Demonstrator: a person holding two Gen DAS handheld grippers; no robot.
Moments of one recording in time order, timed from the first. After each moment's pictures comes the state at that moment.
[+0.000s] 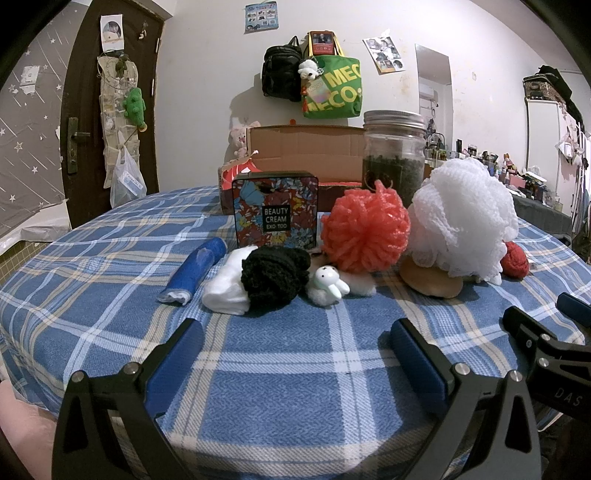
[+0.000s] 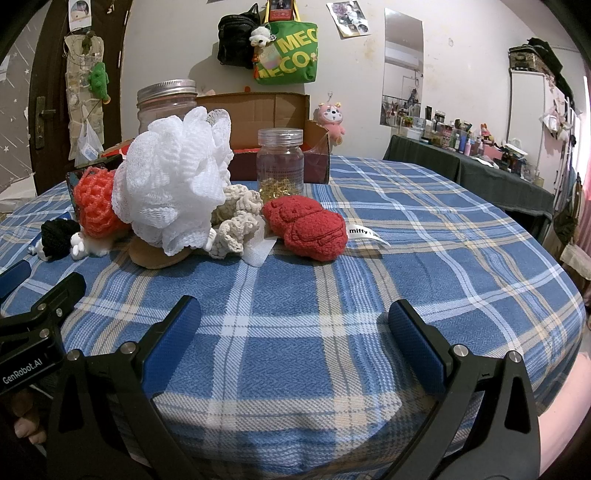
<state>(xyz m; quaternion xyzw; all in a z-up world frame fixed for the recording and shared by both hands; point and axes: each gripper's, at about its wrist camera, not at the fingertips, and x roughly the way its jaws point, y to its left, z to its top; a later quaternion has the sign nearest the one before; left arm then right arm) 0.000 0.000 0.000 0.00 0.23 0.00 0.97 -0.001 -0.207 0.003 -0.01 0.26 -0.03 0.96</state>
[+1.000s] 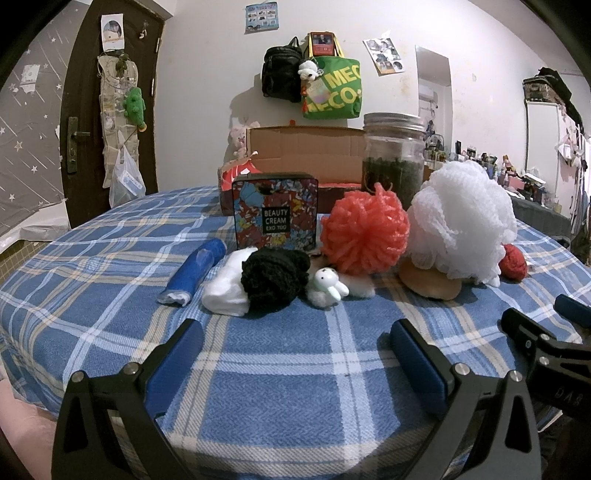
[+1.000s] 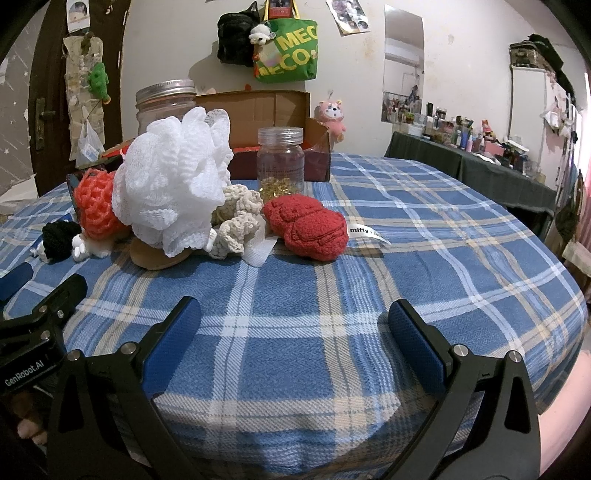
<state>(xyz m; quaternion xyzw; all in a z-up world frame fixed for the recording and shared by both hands) 0.000 0.000 0.001 0.00 0.23 0.00 0.97 -0.002 -0.205 0.001 -0.01 0.27 -0.02 0.96</state>
